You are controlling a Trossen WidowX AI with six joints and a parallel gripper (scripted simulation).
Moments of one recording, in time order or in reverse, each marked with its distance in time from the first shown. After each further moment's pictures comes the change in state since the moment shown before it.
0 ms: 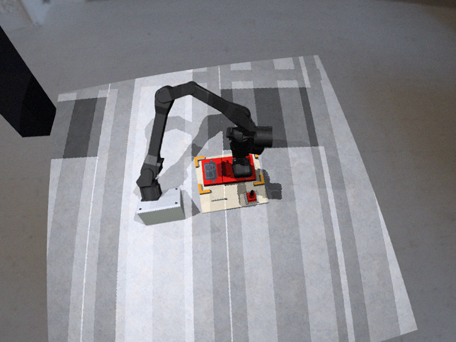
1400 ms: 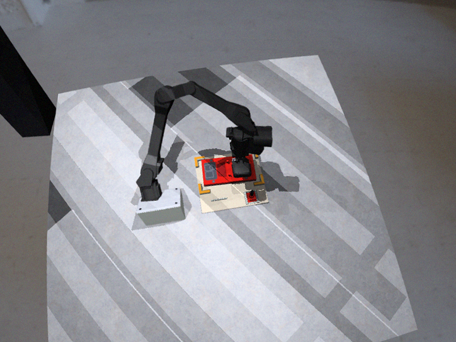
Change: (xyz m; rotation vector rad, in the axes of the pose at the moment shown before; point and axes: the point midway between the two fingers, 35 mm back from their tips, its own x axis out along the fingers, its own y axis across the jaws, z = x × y) arm 0.000 0.001 -0.001 0.014 0.000 0.000
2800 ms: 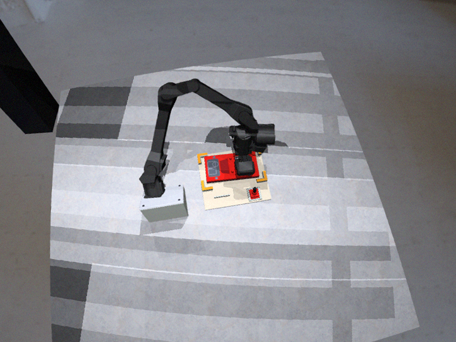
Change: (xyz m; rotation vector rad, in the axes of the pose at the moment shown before) arm 0.009 0.001 0.000 -0.027 -0.002 0.000
